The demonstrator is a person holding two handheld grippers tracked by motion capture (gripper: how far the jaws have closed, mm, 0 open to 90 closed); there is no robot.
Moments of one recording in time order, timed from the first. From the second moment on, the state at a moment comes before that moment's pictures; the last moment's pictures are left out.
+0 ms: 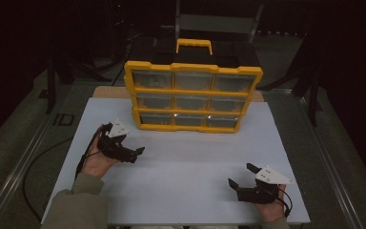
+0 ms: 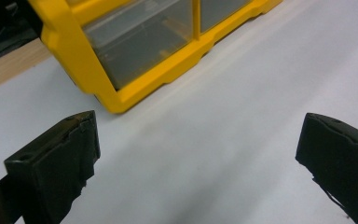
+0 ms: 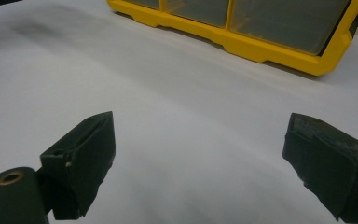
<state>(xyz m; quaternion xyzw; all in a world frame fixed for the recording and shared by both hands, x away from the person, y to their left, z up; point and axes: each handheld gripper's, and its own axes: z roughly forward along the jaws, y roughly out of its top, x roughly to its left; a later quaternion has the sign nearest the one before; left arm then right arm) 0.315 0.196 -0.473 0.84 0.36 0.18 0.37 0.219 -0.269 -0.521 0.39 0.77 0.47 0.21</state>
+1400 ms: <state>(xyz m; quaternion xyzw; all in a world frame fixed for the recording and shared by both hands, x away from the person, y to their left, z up) 0.235 0.231 -0.518 0.78 0.38 0.21 0.46 0.224 -0.265 -0.521 0.38 0.76 0.48 0.21</state>
